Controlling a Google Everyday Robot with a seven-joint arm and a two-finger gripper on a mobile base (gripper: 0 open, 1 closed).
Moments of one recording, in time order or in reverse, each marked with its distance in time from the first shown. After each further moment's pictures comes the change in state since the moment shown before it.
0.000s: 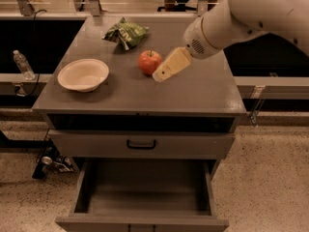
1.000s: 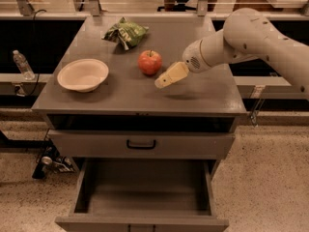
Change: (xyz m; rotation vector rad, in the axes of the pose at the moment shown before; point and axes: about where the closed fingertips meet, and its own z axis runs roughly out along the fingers) arm 0.038 -0.035 0.092 -0.122 -0.097 0.087
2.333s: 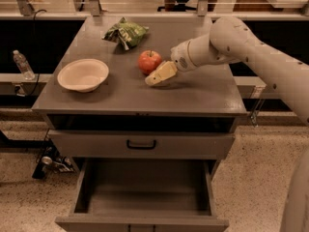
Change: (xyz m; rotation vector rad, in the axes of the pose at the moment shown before) arm -0.018 -0.013 0.053 -0.057 -0.096 -0.047
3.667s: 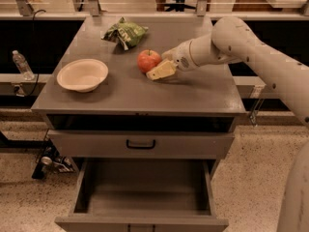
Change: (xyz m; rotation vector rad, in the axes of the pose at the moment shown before) arm 0.004 -0.005 0.003 -0.018 -0.009 -0.010
